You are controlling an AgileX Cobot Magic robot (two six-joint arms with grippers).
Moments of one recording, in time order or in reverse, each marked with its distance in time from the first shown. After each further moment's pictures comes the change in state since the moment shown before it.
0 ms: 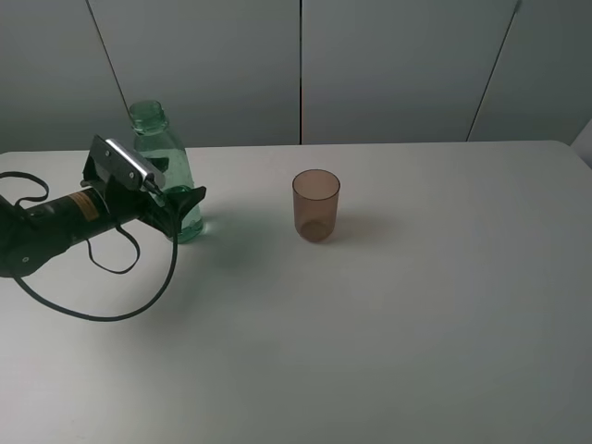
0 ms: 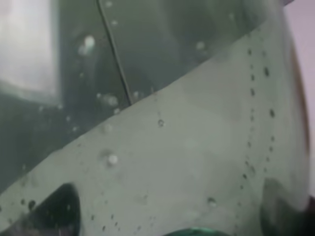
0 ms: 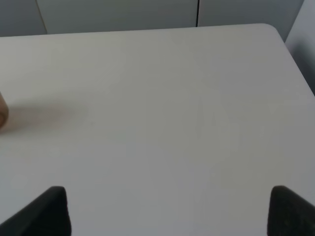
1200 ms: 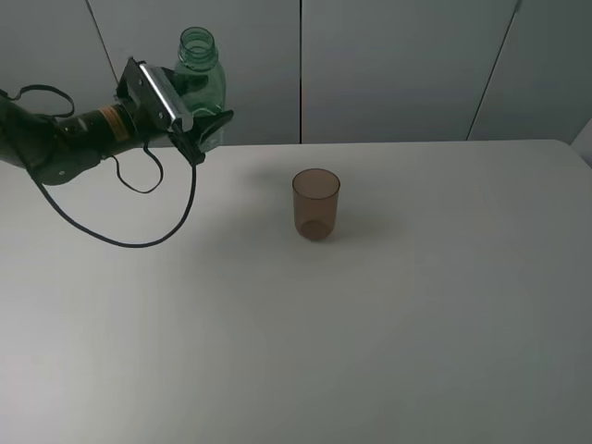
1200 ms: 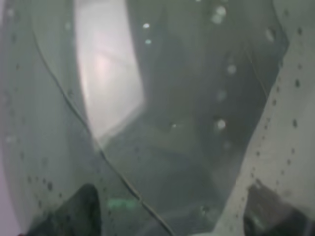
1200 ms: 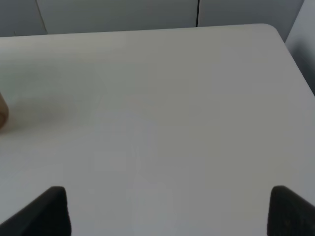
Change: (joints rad) left arm -0.016 0.011 -0.501 0.315 0.125 0.001; right arm 0.000 0.000 0.000 0.000 0.000 0.000
